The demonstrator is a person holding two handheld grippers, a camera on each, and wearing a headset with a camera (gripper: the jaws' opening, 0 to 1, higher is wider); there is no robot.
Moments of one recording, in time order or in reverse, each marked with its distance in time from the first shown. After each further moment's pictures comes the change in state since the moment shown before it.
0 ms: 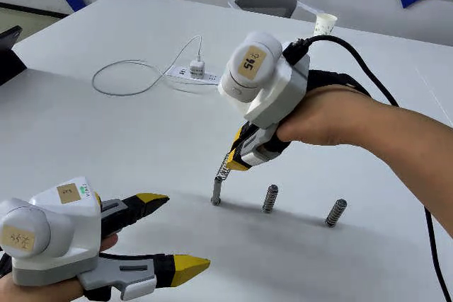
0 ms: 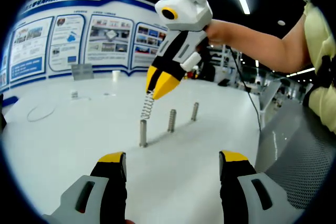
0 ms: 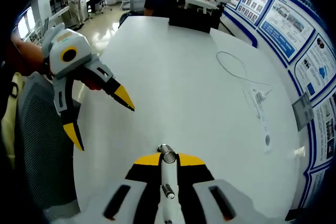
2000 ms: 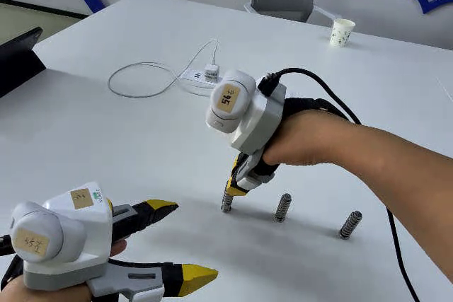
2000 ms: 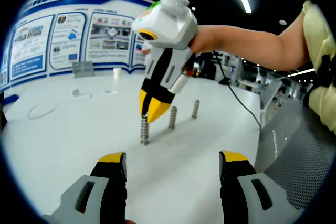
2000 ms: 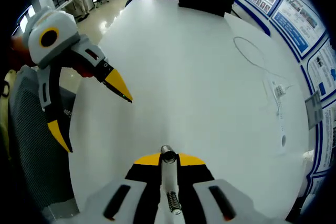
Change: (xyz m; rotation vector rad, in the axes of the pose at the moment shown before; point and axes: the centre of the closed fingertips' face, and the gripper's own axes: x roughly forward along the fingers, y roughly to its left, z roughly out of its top) left arm -0.003 0.001 -0.005 -0.008 0.017 0.007; right arm 0.047 0.014 -0.013 -0.017 0.112 0.088
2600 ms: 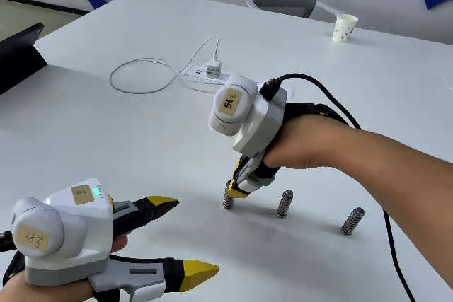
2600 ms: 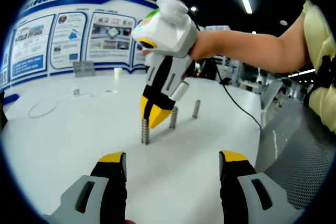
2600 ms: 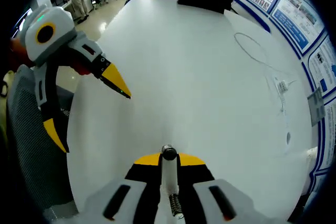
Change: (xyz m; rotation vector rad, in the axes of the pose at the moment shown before) left arm 0.001 0.000 0.000 -0.003 -0.001 0.004; right arm 0.011 0.000 -0.005 0.020 -0.002 0.015
